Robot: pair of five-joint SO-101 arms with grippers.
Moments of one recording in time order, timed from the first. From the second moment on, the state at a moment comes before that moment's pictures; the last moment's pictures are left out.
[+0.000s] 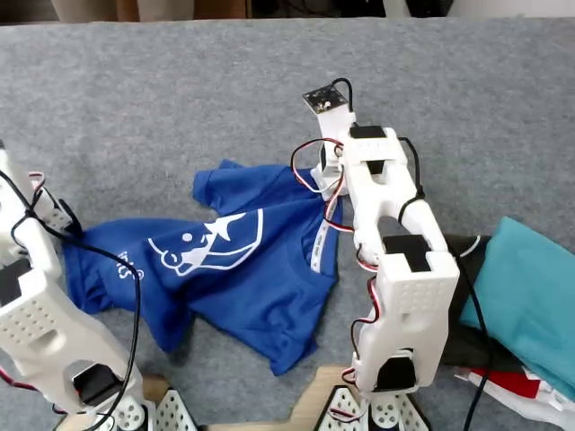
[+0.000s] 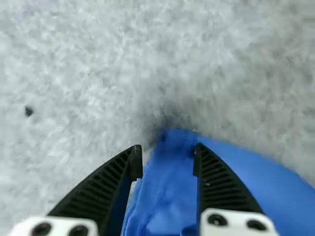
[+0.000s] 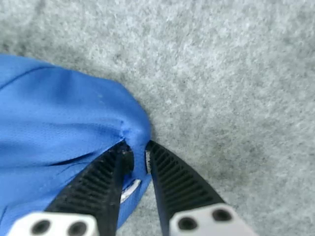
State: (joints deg) left arm -37.9 23.7 0.3 74.2 -5.5; right arm -7.7 30.4 1.0 57.5 11.1
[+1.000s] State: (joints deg) left arm -35.7 22.1 4.7 72.0 -8.6; right arm -8.3 31.0 -6.9 68.6 12.1
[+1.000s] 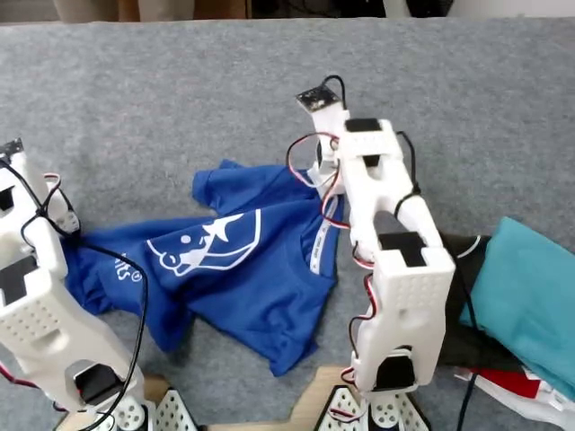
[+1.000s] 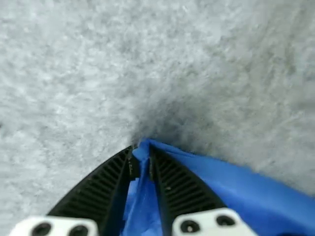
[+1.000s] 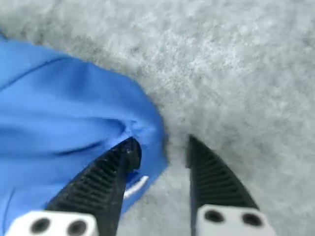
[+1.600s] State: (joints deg) left arm -35.8 -23.3 39.2 74.6 -16.1; right arm -28.7 52.3 -49.1 84.8 8.2
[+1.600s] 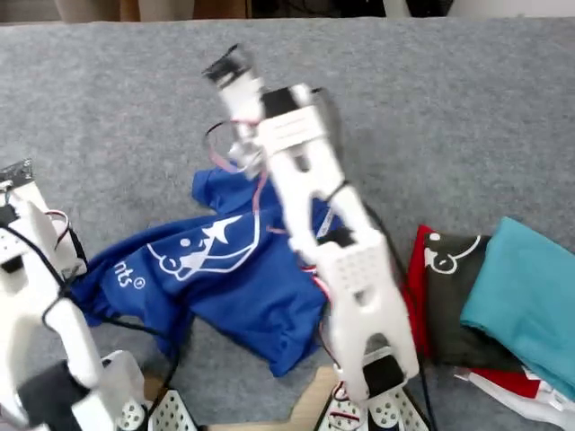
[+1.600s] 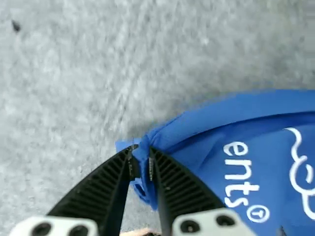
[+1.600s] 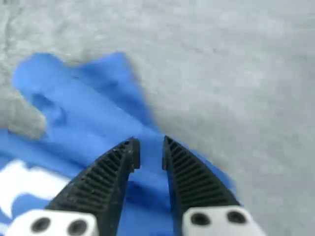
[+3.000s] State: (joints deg) left arm -38.9 -47.0 39.9 86.3 -20.7; right arm -35.3 42.9 -53.6 98.7 7.7
